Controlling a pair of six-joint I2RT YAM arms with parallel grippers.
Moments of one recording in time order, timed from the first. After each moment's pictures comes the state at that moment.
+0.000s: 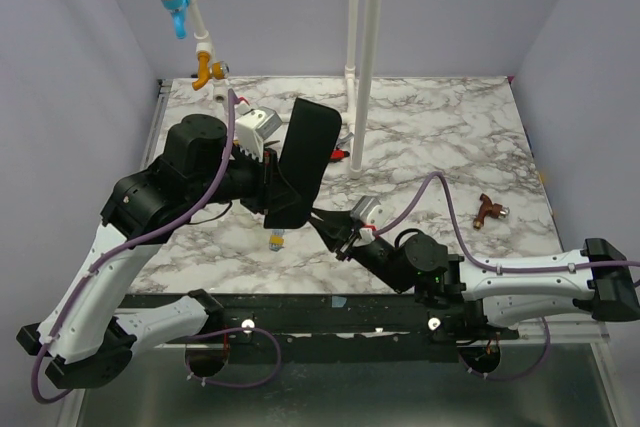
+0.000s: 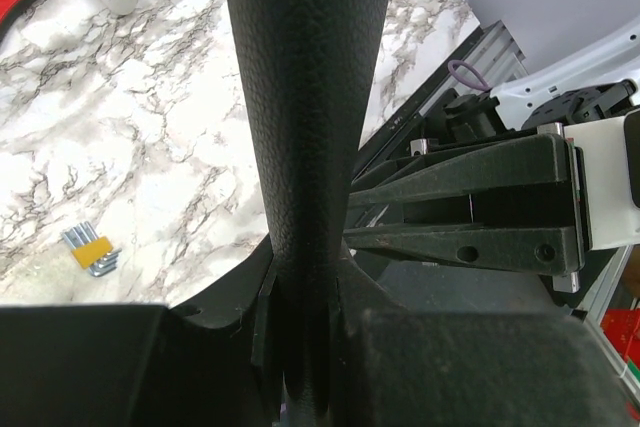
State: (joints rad) left arm -0.68 1.02 1.56 -1.04 0.37 -0.36; right arm 1.44 1.12 0.70 0.65 0.50 -0.18
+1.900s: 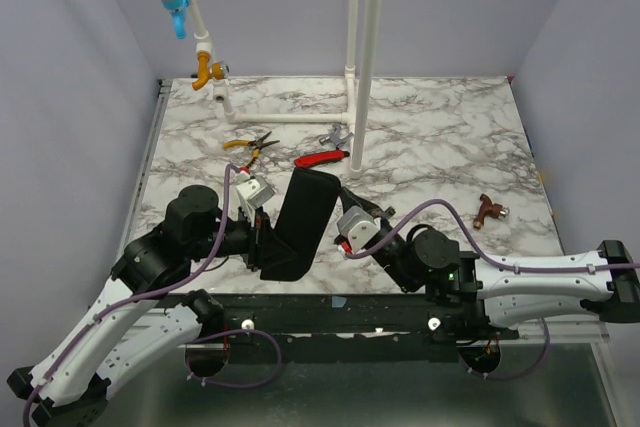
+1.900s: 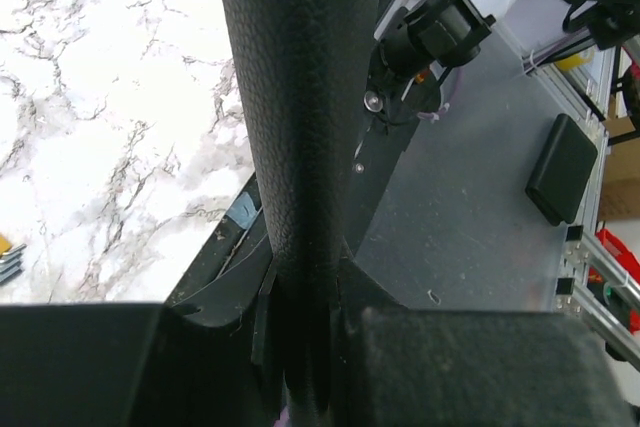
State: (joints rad) left arm -0.71 0.62 0.93 -0.74 0.56 -0.37; right arm 1.45 1.05 0.76 0.53 0.75 -0.77
